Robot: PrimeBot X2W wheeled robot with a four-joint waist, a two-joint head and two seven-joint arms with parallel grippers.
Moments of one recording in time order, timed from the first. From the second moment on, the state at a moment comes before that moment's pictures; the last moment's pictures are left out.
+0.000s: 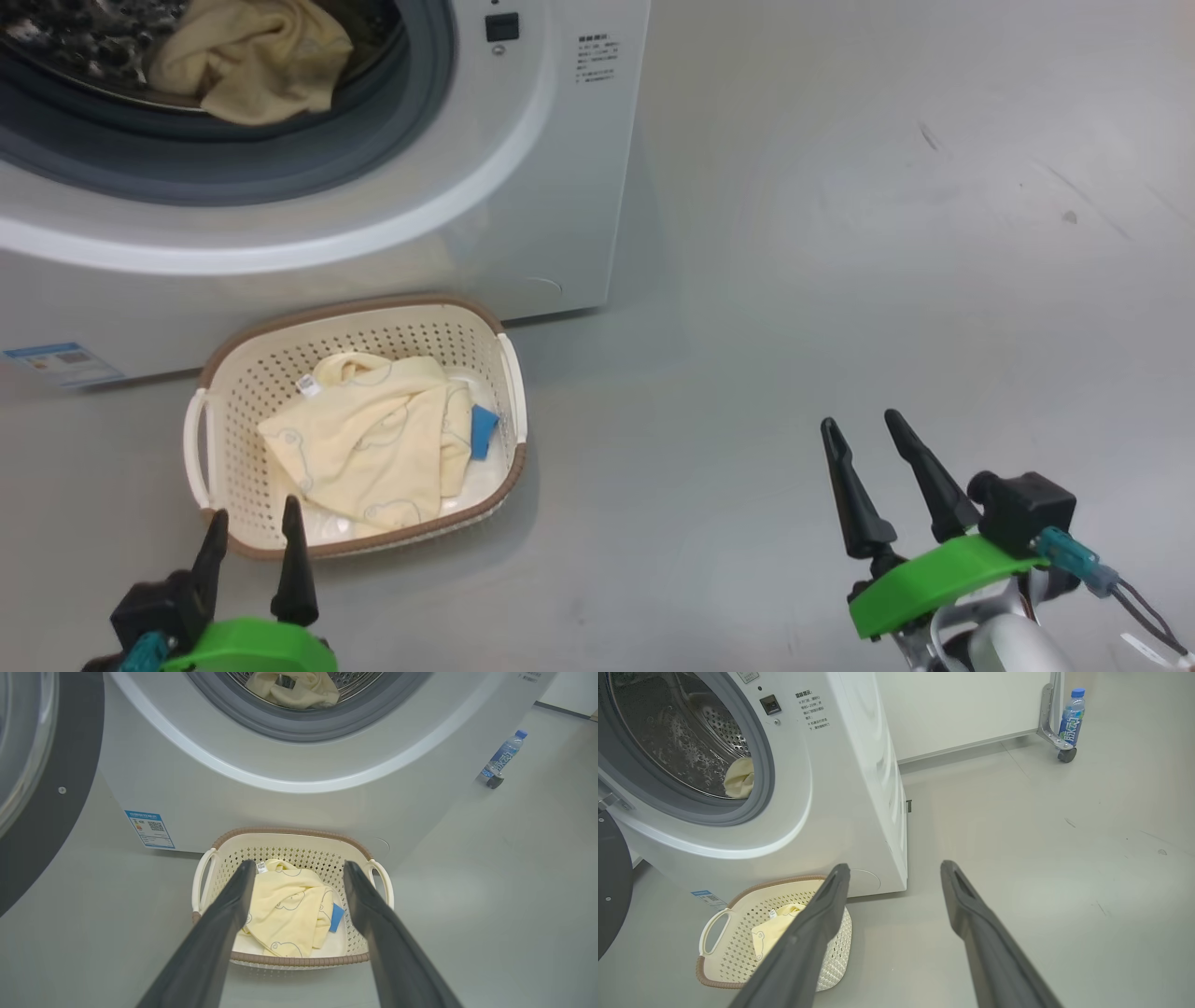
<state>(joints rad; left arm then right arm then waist) -0.06 0.06 0.00 0.39 -0.24 -0.09 -0.25 -0.03 -0.05 0.20 0.20 0.32 0.13 -0.25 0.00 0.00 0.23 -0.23</state>
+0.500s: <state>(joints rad) -0.33 0.14 -0.02 0.52 -0.24 -0.11 -0.19 -0.15 -0.05 0.26 0.18 0.38 0.13 -0.25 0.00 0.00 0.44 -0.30</state>
